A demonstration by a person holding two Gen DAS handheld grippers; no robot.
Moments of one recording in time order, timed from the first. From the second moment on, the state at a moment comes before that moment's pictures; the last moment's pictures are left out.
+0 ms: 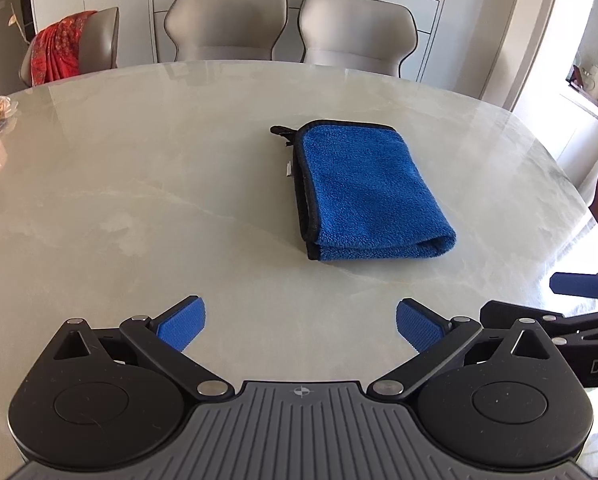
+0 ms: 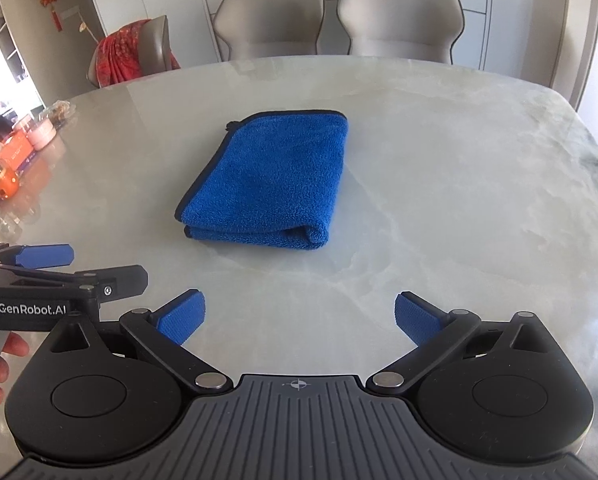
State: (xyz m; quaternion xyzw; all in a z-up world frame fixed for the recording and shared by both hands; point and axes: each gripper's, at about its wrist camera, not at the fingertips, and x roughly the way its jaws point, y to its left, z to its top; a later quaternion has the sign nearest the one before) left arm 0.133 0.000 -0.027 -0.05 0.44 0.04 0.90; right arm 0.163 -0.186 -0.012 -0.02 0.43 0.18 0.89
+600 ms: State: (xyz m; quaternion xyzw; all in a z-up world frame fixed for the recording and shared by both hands) left arm 0.108 -0.006 -0.008 -0.06 0.43 0.07 0.90; right arm 0.135 -0.183 0.009 -0.06 0.40 0.13 0.90
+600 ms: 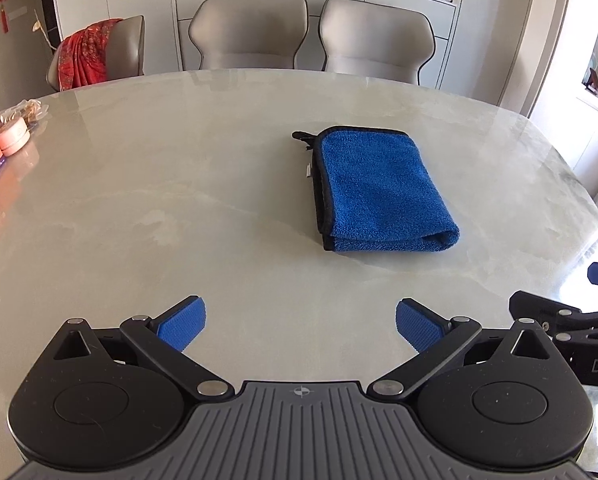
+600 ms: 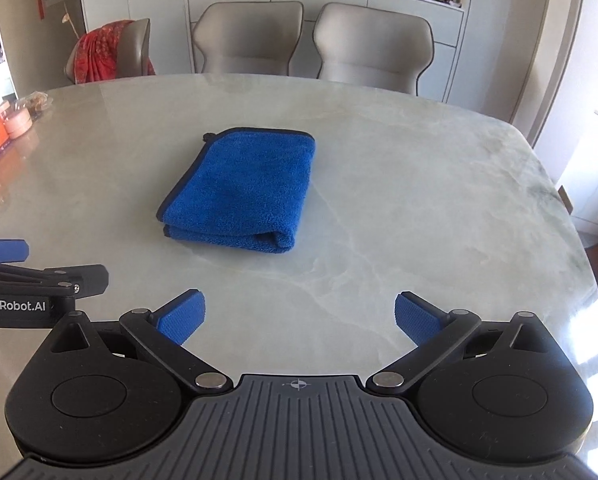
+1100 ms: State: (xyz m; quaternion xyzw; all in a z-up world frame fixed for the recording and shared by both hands) left arm 0.103 -0.014 -0.004 -0.05 0.44 0.06 0.90; right arm 0.129 -0.183 0.015 -0.08 0.39 0.12 0.91
